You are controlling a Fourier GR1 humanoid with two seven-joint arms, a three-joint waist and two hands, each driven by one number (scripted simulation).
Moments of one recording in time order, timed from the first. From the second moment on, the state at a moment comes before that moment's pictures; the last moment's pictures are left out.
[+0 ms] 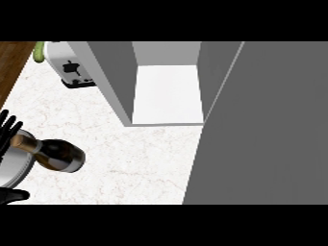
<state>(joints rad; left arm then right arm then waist) 0.05 0.29 0.39 -1.47 0.30 -0.52 -0.15 -0.10 -0.22 0.58 -2.51 0.10 -0.42 0.67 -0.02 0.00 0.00</state>
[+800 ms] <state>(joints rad) -0.03 0.29 0.36 -1.14 0.12 -0.52 -0.41 -0.13 -0.28 0.61 -2.51 0.11 -0.48 0.66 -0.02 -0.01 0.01</state>
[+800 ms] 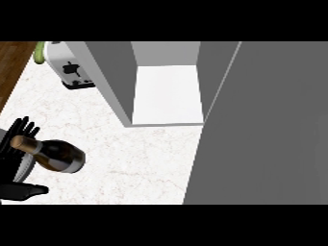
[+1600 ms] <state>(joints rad) -0.19 0.32 0.32 -0.66 0.03 -0.56 -0.61 -0.09 -0.33 0.65 -2.50 0.10 -0.52 0.59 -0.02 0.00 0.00</state>
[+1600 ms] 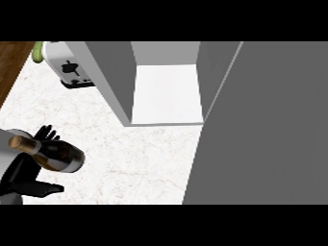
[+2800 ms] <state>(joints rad) -0.27 0.30 0.27 -0.54 0.02 -0.46 -0.78 -0.10 -0.38 0.68 -2.50 0.10 -0.58 0.57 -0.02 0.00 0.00</state>
